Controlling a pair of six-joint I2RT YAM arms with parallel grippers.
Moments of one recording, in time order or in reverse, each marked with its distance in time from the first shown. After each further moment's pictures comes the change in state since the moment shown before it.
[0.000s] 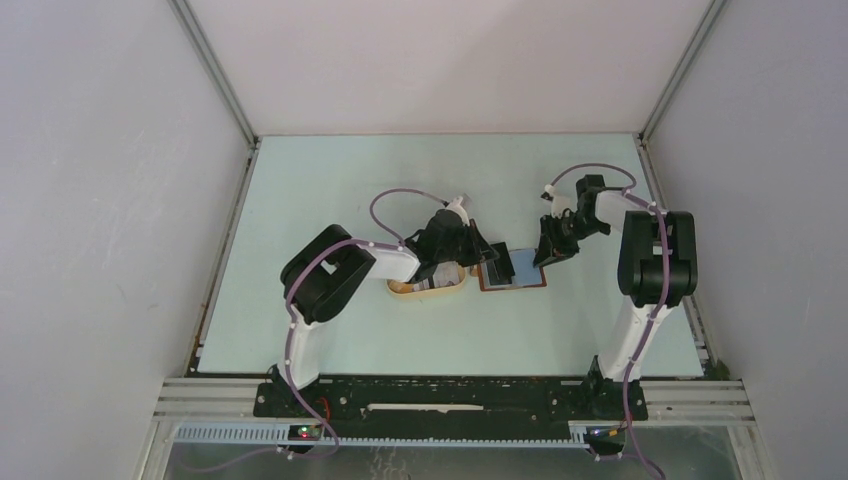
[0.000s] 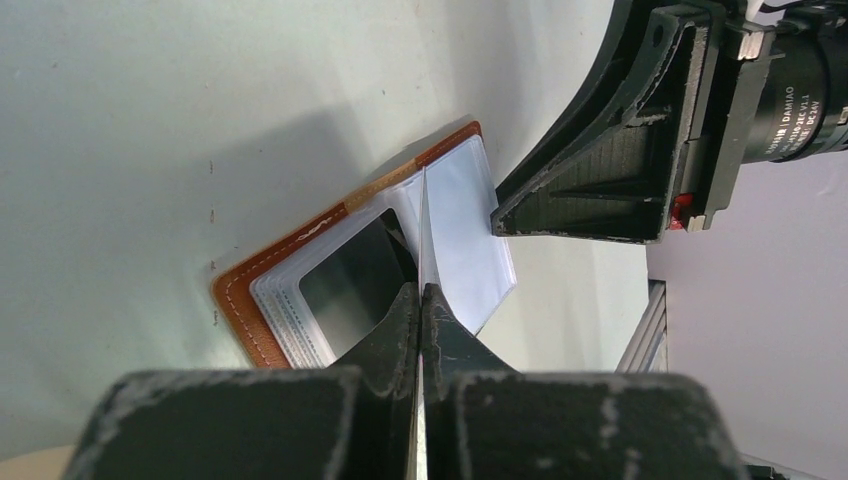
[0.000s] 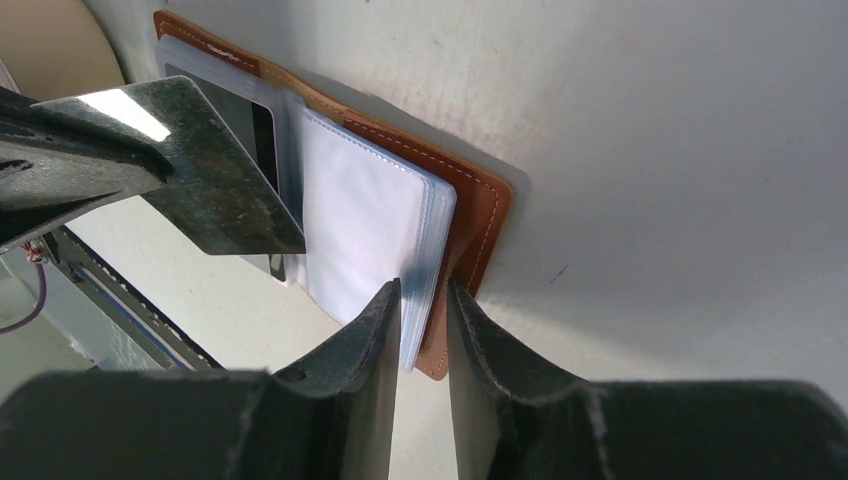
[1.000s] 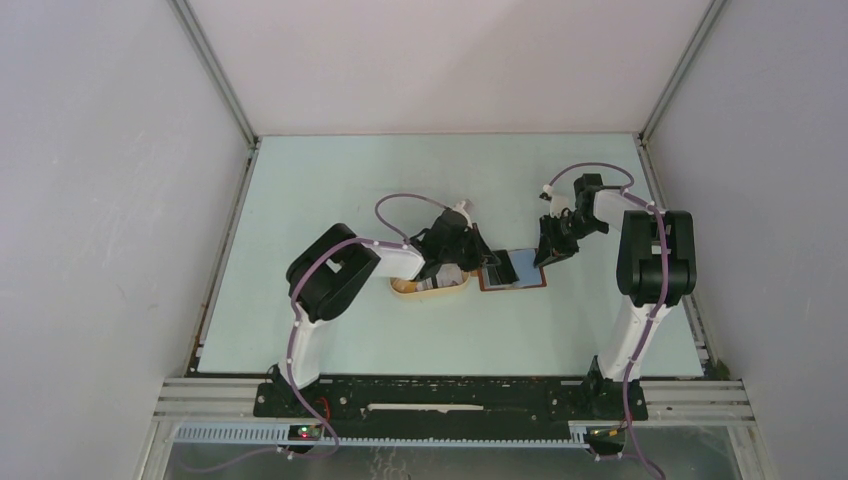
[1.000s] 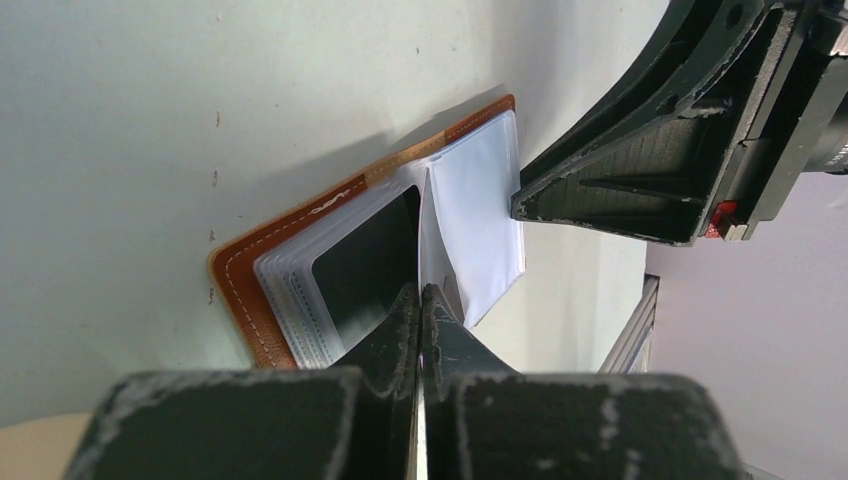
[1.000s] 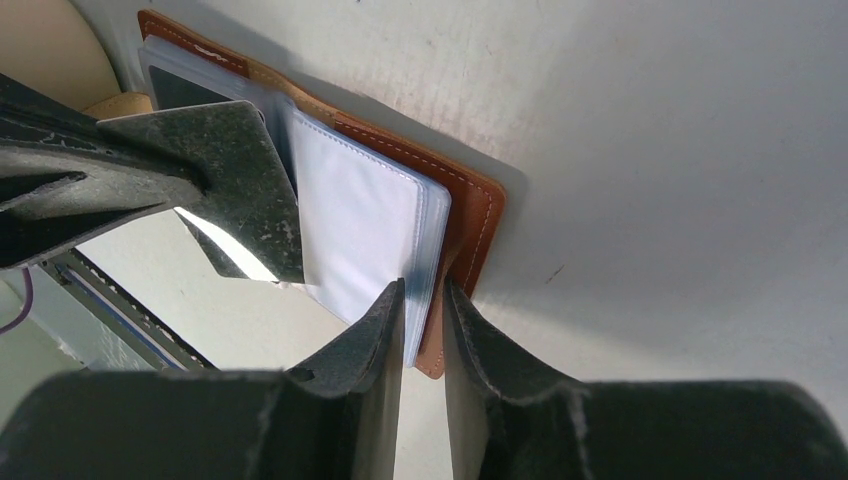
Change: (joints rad) left arm -0.008 0.037 0.045 -0.096 0.027 -0.072; right arm 0.013 0.006 0.015 -0.014 0.036 0.001
